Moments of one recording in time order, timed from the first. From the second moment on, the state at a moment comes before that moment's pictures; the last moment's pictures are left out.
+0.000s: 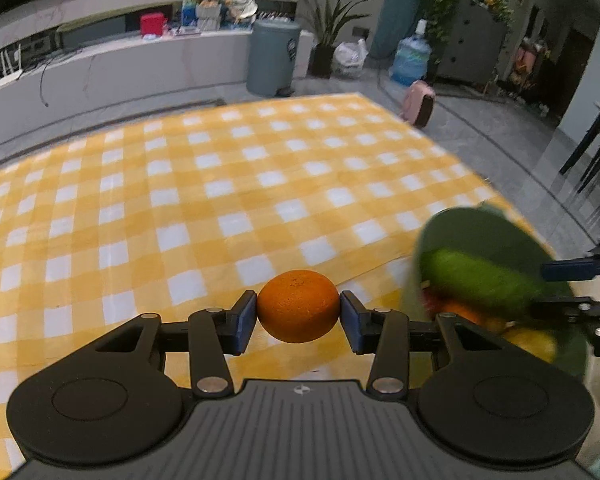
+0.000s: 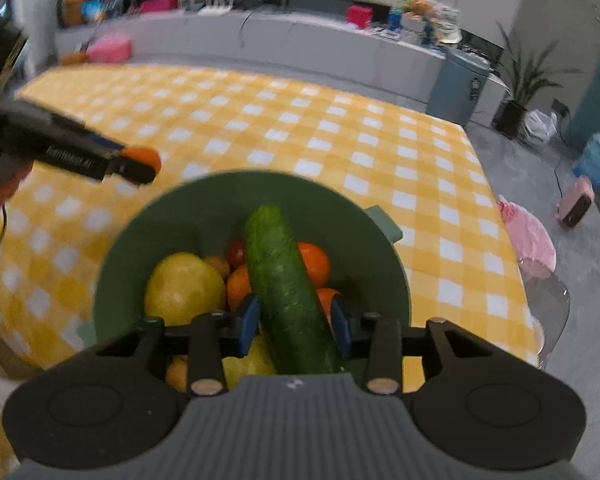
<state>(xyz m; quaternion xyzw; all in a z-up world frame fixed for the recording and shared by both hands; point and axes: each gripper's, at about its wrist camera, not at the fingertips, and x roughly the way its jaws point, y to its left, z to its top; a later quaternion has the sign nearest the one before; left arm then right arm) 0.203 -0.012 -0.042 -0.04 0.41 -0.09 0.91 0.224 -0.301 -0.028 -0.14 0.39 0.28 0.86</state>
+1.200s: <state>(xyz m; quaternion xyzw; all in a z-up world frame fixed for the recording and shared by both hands) 0.196 -0.166 -0.051 0.11 0.45 -0.22 0.86 0.153 -0.388 -0.058 0.14 0.31 0.12 0.93</state>
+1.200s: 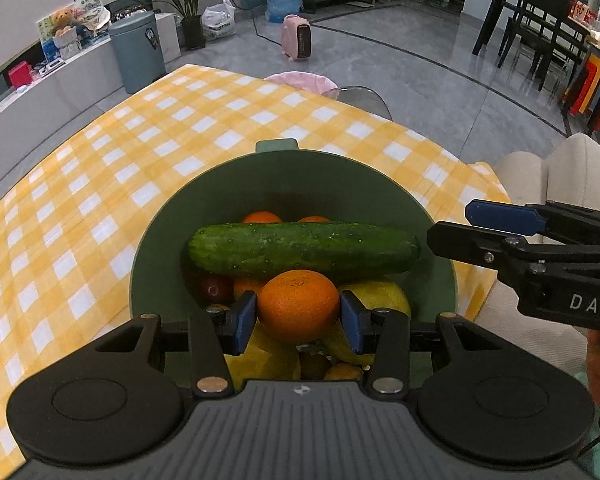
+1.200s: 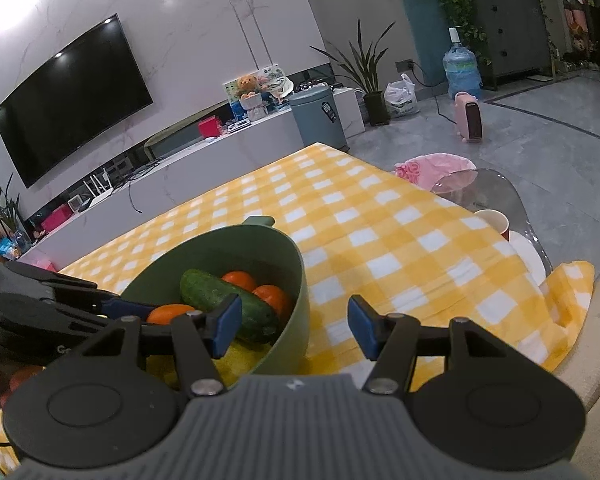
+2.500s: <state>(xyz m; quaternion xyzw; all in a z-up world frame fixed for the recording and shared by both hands) 0.035 -0.089 0.055 0.07 0.25 -0.04 0.97 0.033 -0.321 0.050 0.03 0.22 0.16 0.96</state>
